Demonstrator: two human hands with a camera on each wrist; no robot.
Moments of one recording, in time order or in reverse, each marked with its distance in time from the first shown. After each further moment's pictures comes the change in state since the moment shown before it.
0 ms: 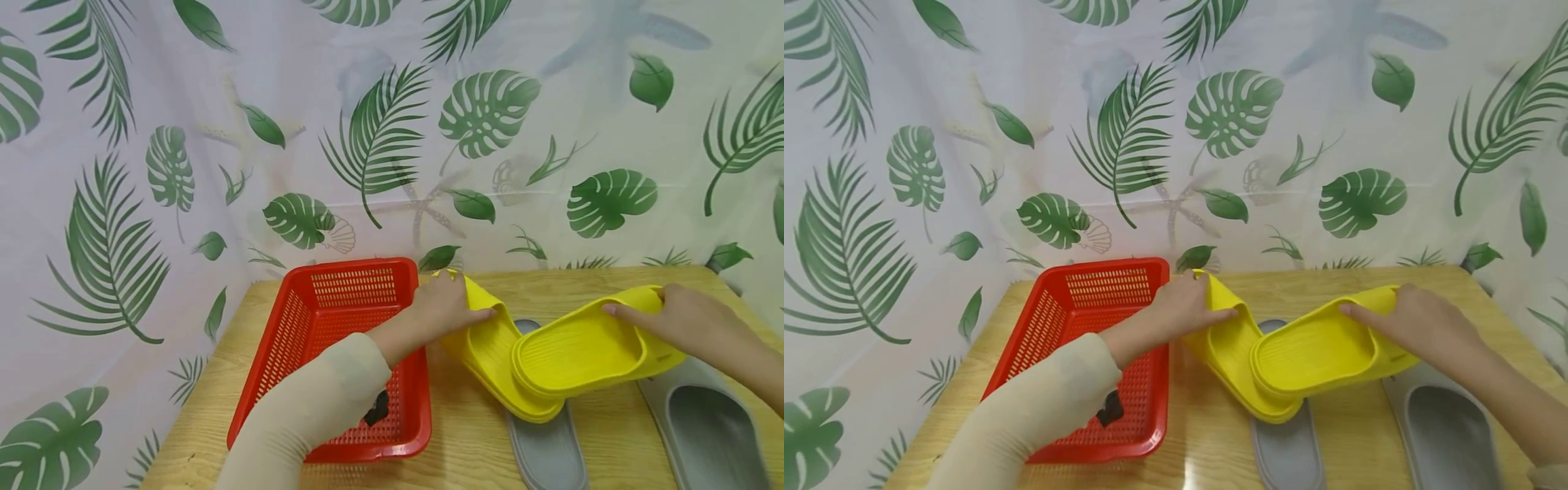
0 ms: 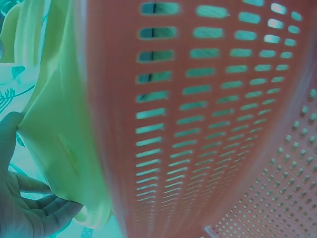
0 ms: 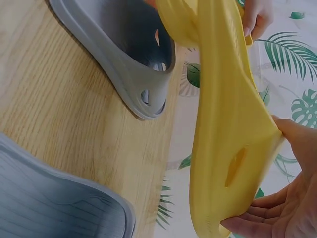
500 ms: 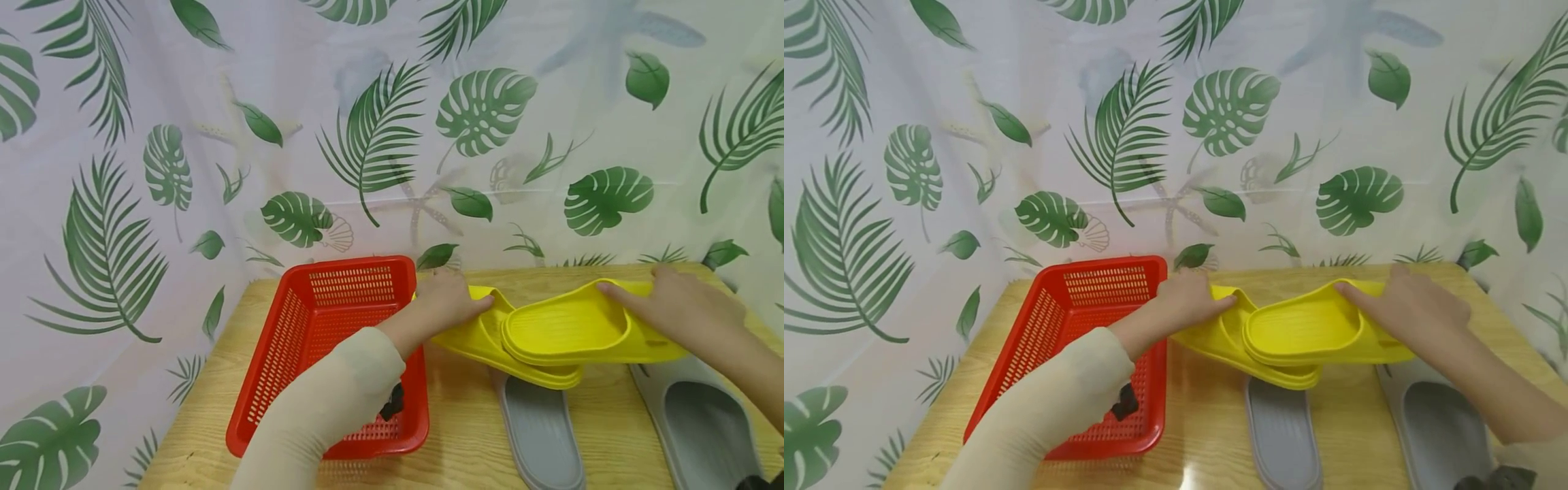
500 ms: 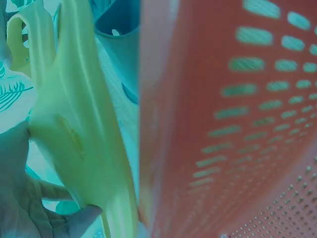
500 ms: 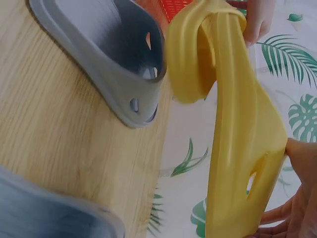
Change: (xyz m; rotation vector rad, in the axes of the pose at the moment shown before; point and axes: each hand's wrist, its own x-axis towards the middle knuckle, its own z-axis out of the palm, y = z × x) left_hand 0.007 0.013 -0.010 -0.008 -0.107 -0.119; right_hand 0.001 -0.011 -0.008 -0.085 0.074 0.065
